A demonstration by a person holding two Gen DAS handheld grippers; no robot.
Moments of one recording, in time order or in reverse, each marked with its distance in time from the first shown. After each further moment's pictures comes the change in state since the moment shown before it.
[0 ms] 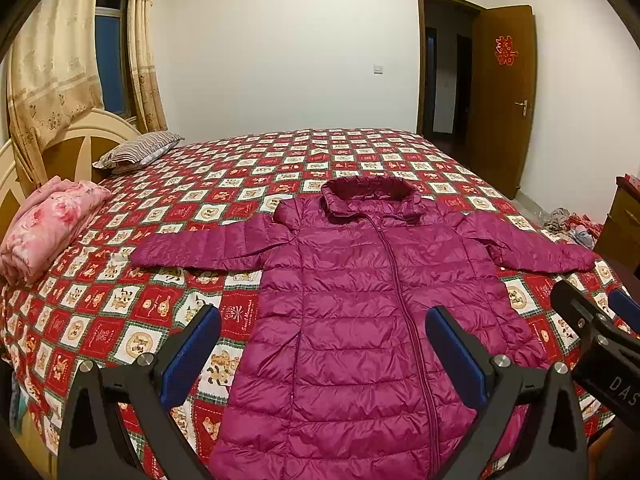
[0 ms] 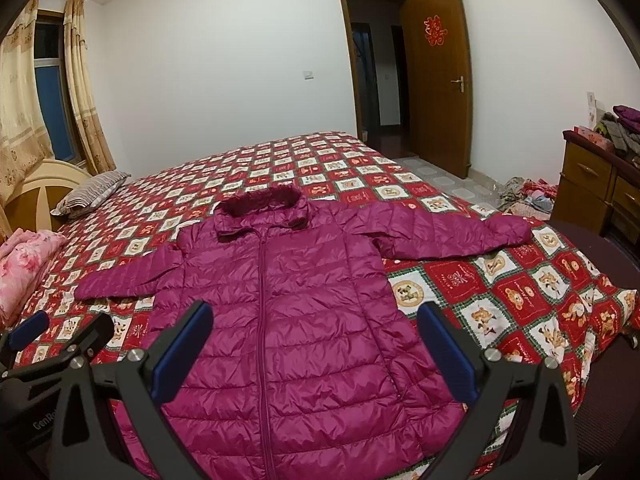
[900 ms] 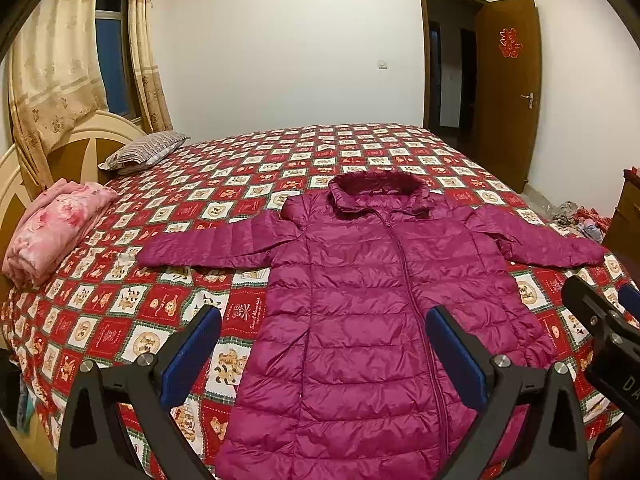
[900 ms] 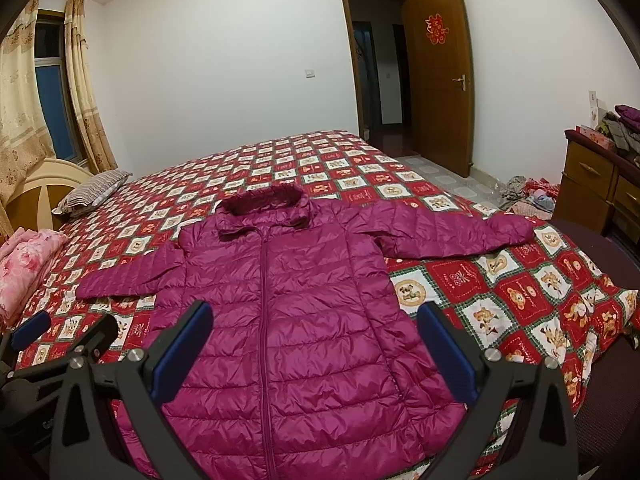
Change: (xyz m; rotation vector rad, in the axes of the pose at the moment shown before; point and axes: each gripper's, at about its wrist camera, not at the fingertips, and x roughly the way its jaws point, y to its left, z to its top) left arm 0.005 0.002 -0.001 0.013 0.015 0.032; right arm 0.002 0.002 0.001 -0.002 0.013 0.000
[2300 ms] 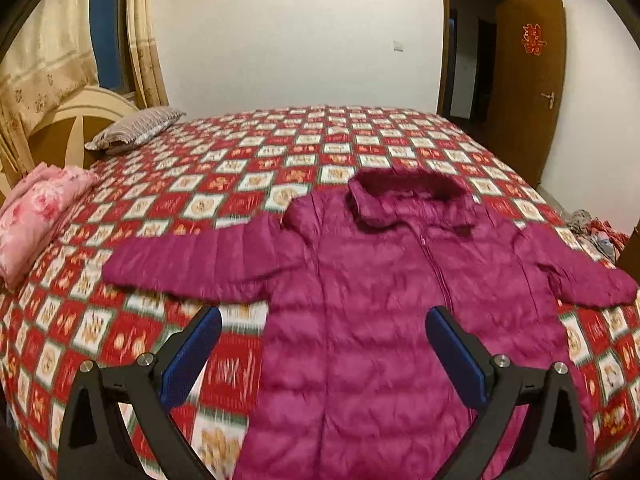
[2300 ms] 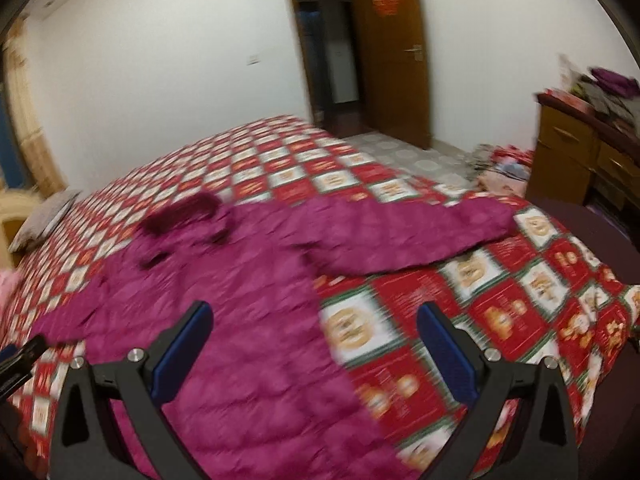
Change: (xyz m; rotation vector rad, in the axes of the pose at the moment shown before) left arm 0.142 0.022 0.065 -0.049 0.072 -0.003; right arm 0.093 -0.115 0.053 0.161 0.050 -0.177
